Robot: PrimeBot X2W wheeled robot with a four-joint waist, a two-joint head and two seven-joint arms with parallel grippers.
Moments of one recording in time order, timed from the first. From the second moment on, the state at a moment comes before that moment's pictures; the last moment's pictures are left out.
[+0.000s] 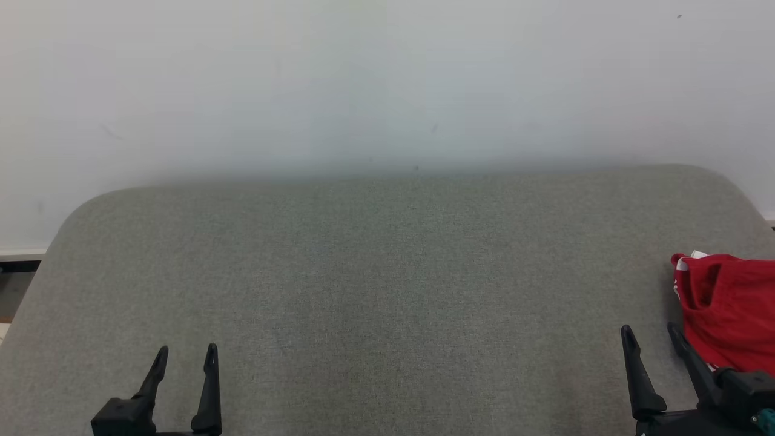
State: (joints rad) left arm -0.05 0.29 -0.39 0.22 -0.37 0.18 -0.25; right arm 0.14 -0.05 -0.16 0.00 0.18 0.13 -0.07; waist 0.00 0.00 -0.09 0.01
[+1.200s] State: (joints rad) left arm -0.02 0.25 -0.40 0.27 -0.41 0.18 -0.26; right arm 0.16 -0.04 -0.17 0.03 0.21 0.13 -0.03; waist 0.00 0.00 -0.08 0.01
